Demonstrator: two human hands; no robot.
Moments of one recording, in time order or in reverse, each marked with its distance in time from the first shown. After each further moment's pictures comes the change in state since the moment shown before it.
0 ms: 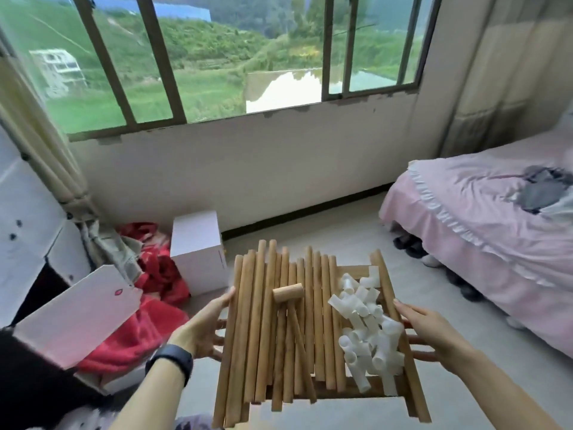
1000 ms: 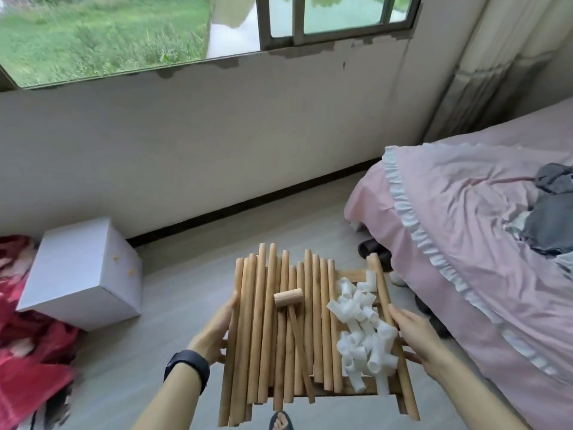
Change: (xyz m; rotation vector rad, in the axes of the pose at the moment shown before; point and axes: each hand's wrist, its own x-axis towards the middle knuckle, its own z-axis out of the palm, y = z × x) left_hand 0.419 0.325 0.375 0.033 0.073 -0.213; right_hand 0.570 -0.110 -0.266 0.049 0.085 0.196
